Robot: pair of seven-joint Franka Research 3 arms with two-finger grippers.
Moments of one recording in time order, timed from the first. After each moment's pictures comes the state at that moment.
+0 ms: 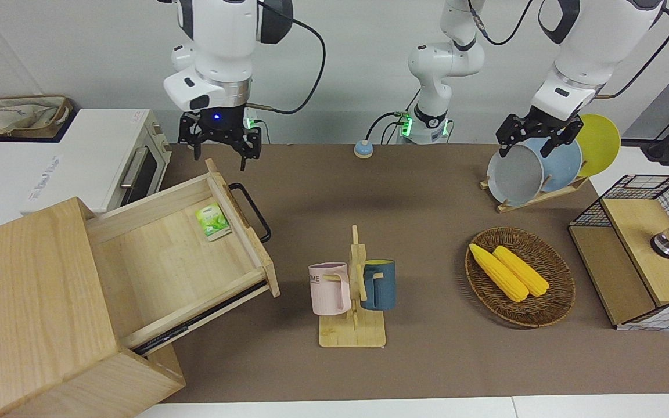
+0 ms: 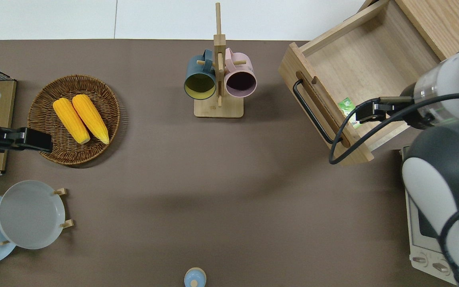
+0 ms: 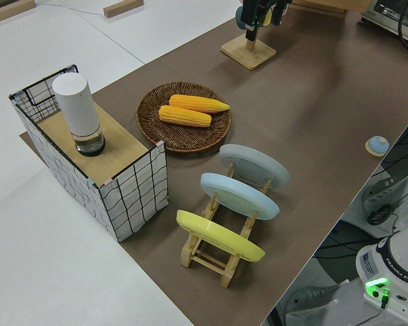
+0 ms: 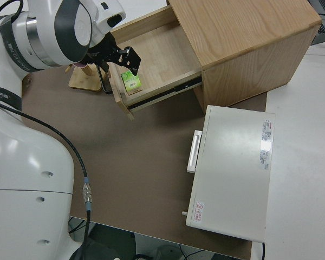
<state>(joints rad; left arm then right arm) 0.03 0.04 -0.06 -1.51 0.00 1.52 0.02 0.08 0.14 0.07 -1.39 -0.08 1.60 0.23</state>
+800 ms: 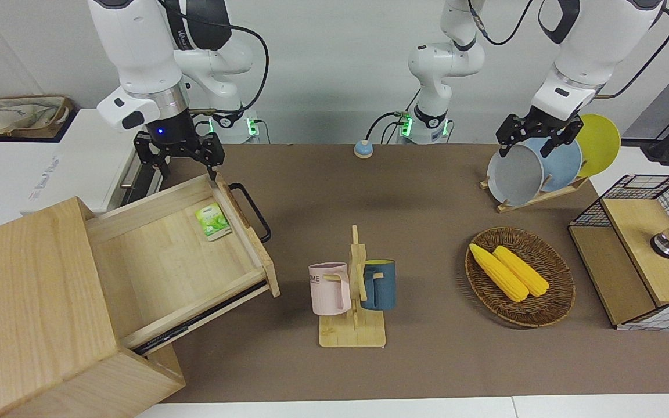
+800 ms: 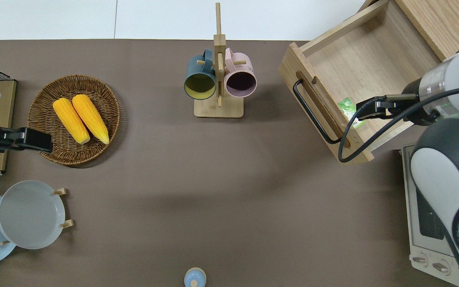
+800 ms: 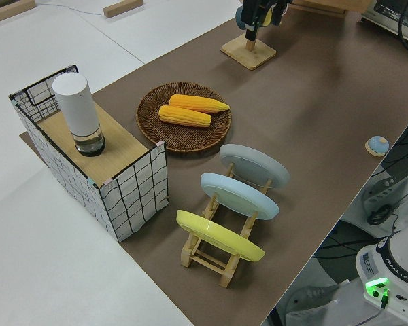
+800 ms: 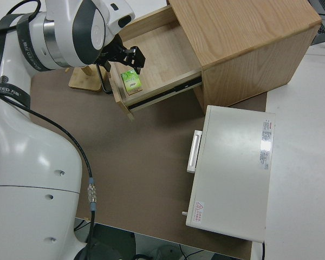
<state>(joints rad) 0.03 0.04 -0.06 -1.51 0.00 1.52 0.02 0.06 0.15 0.08 -1.42 -0.04 1.64 0.16</state>
